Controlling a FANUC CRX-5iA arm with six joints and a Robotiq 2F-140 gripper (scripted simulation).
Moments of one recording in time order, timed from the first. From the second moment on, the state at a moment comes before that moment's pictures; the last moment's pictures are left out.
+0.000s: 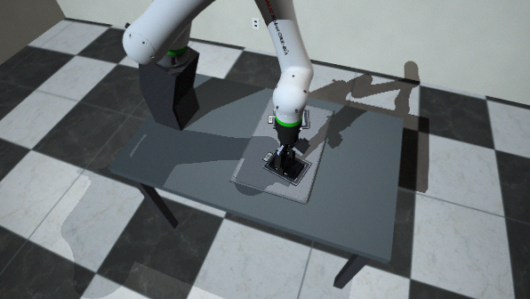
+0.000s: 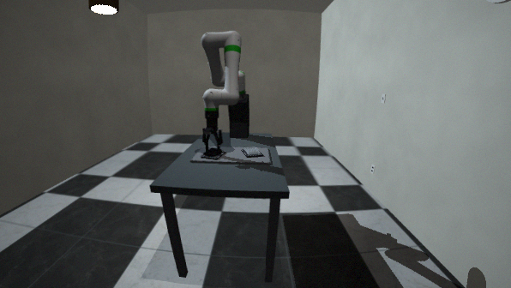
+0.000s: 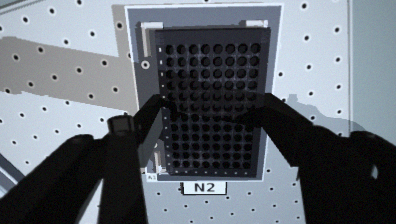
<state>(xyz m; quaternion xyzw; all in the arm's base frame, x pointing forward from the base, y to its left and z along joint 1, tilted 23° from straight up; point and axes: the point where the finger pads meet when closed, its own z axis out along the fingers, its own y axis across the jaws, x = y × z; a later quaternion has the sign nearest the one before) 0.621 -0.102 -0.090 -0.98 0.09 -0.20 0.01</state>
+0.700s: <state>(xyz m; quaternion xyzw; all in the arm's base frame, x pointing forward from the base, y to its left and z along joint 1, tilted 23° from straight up) 0.615 -0.102 -0.077 -0.98 0.09 -0.20 0.01</state>
